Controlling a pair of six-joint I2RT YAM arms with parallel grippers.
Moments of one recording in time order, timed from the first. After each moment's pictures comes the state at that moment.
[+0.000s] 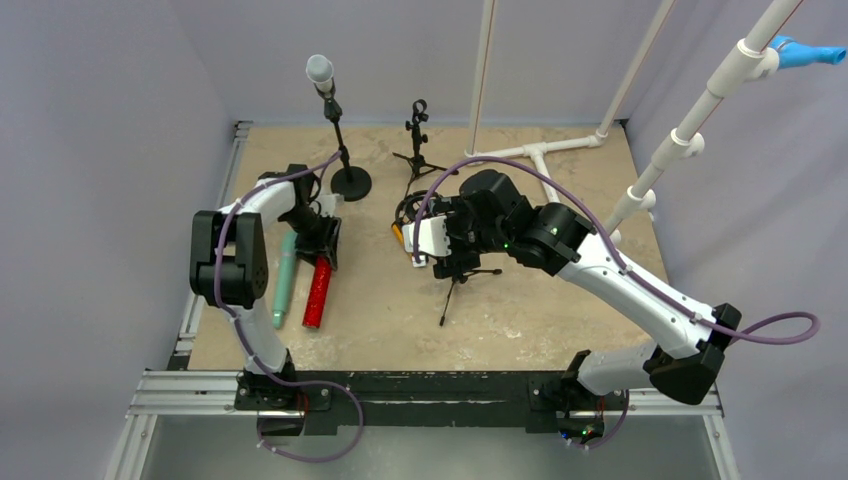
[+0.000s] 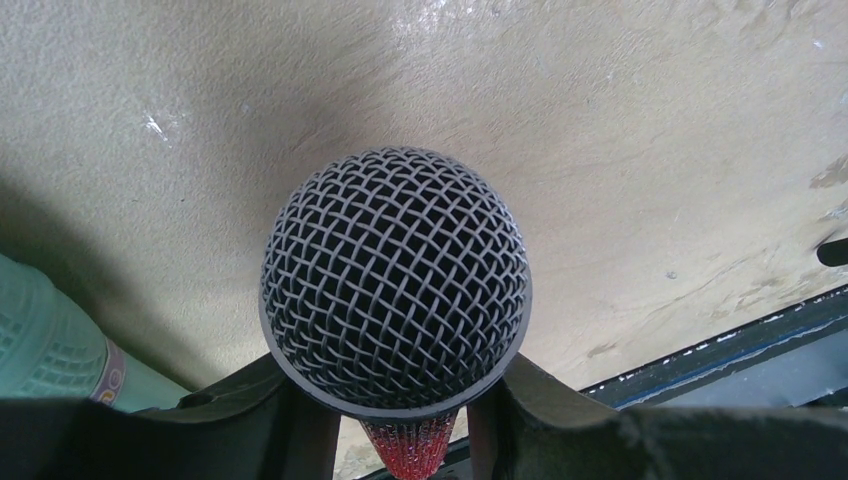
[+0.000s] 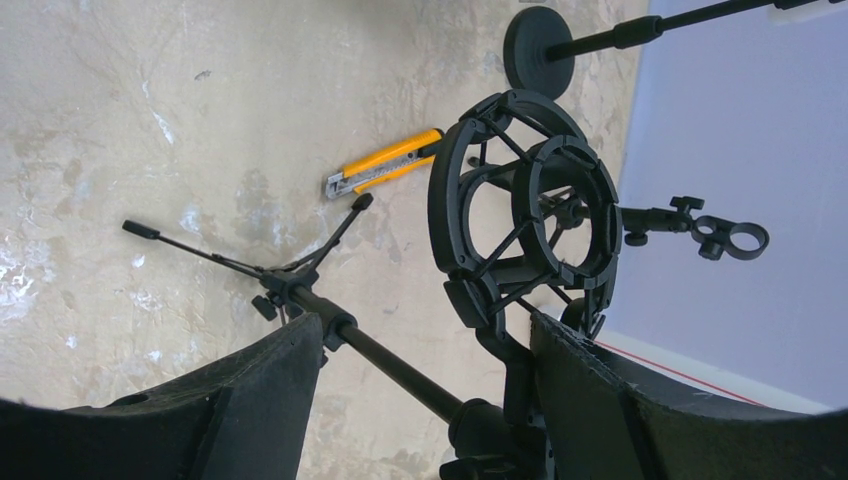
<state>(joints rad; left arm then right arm) -0.05 1.87 1.27 -0.97 0.30 0.10 0.91 1.32 1.48 -0.87 -0.08 -0.95</state>
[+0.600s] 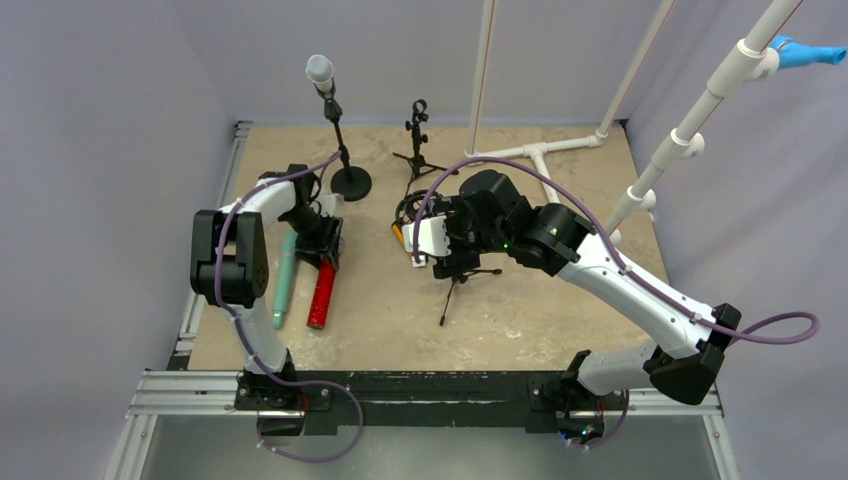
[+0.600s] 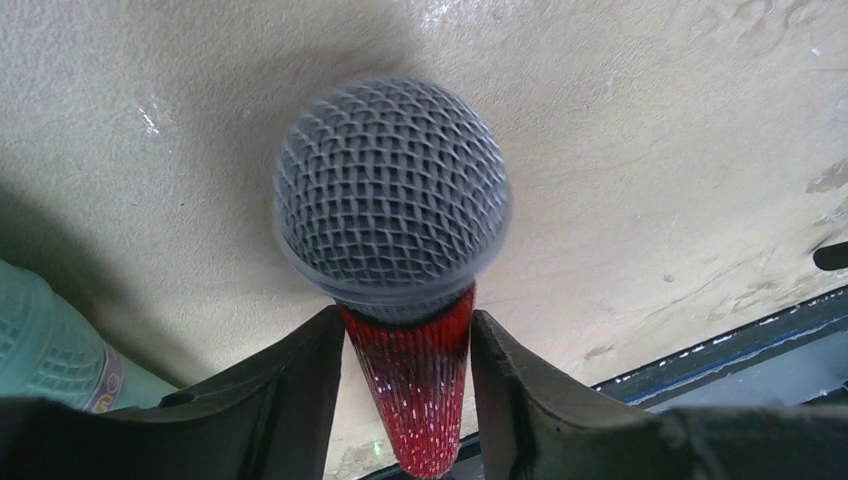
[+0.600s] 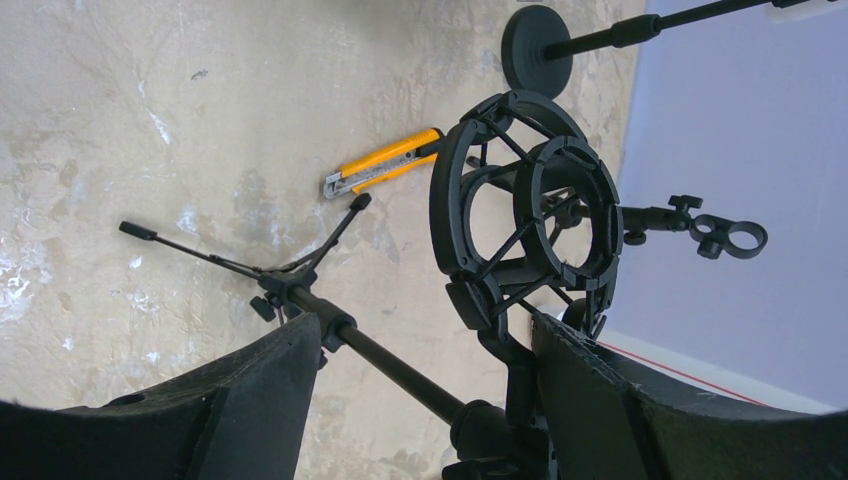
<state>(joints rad) -0.05 1.88 1.28 -0.98 0.30 0.10 0.91 1.32 1.47 -0.86 -0.08 -0.95</state>
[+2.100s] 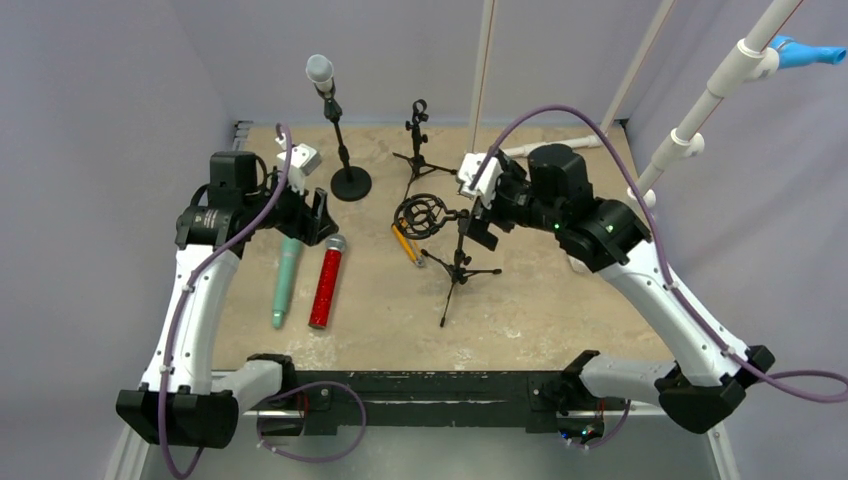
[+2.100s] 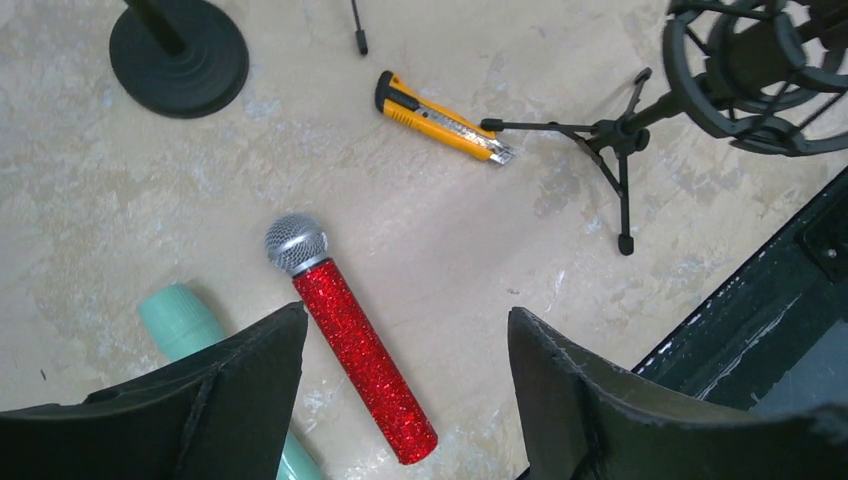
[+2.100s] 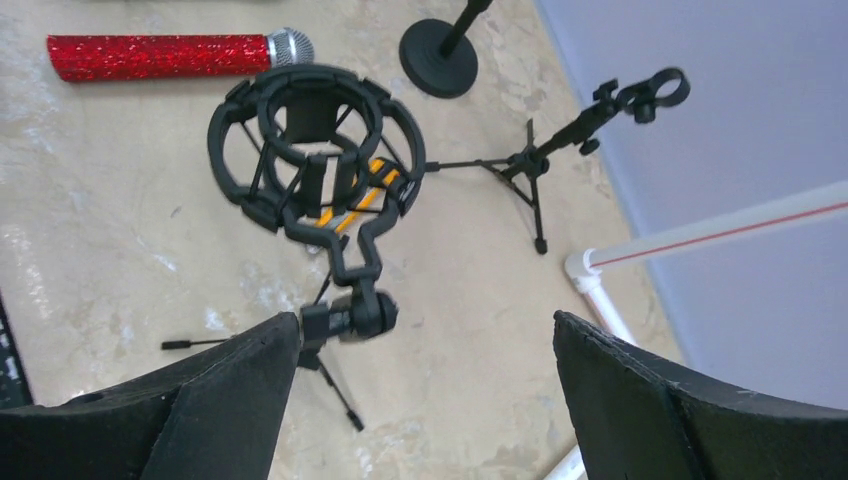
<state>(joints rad) -0.05 1.13 1.29 -0.93 0.54 0.25 0.71 1.21 1.49 -0.74 -0.19 -0.59</state>
